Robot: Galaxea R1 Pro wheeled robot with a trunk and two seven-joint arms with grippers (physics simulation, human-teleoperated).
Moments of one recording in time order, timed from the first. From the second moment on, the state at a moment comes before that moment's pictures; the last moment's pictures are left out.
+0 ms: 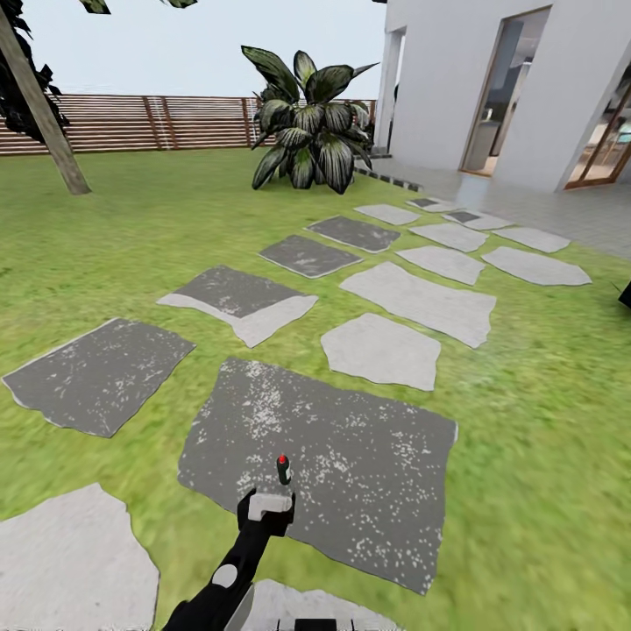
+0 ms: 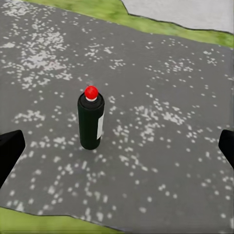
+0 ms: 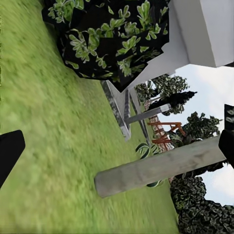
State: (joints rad) left arm -0.47 -0.17 -0.07 -0.42 -0.06 -0.42 0.00; right arm -0.11 -0.72 -0.02 -0.41 0.00 -0.36 -0.77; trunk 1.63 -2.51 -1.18
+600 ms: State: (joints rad) left arm -0.47 -0.17 -0.07 -0.42 -0.06 -0.42 0.01; right arm -0.11 -0.72 -0.02 -0.41 0.00 -0.36 -0.77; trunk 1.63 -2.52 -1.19
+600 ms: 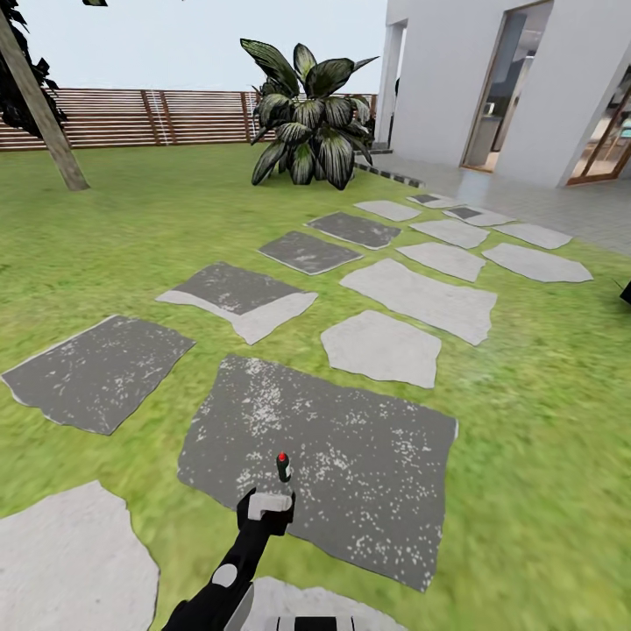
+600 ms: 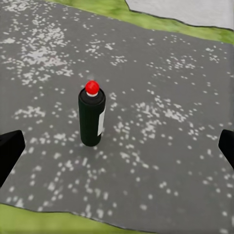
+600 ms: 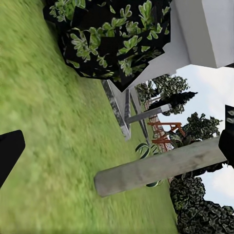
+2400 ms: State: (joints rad) left arm -0.47 -0.17 -0.02 -0.45 -0.06 -0.42 0.01; right arm -0.11 -0.72 -0.02 -0.41 0.00 -0.37 -0.77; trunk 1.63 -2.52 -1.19
